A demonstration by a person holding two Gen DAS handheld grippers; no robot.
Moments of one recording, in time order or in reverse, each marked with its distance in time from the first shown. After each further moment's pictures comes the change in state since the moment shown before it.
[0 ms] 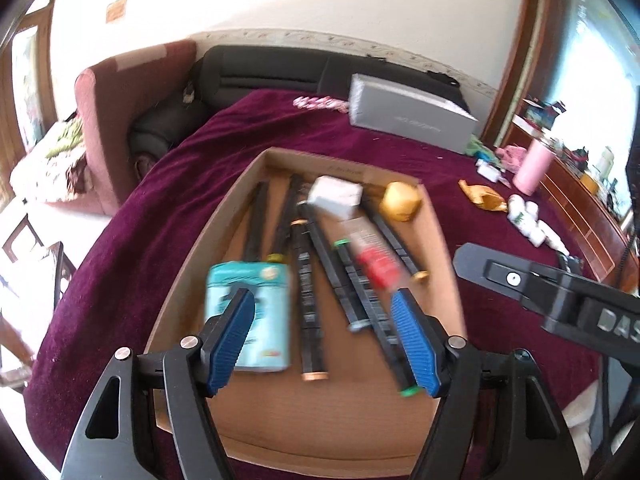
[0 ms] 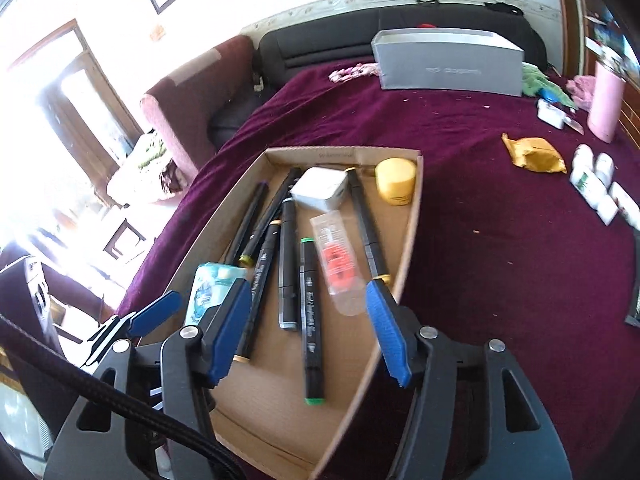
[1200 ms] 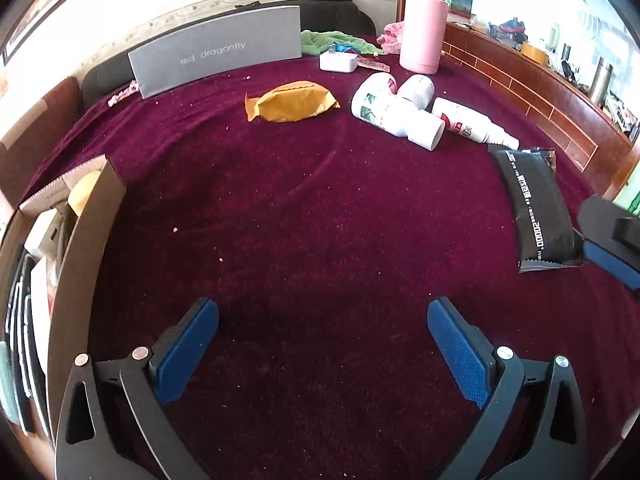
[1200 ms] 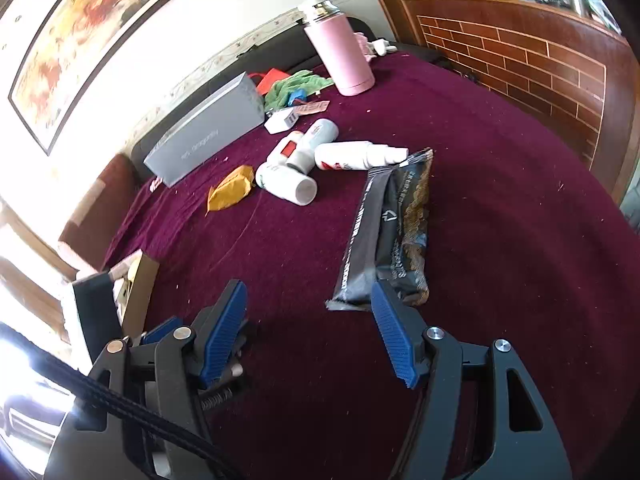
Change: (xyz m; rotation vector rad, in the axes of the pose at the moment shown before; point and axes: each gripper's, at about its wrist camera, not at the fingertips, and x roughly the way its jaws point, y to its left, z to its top) left arm 0.123 -0.250 -0.020 0.324 0.189 -0.082; right arm -0.107 -0.268 -0.044 0.465 -0.215 -0.201
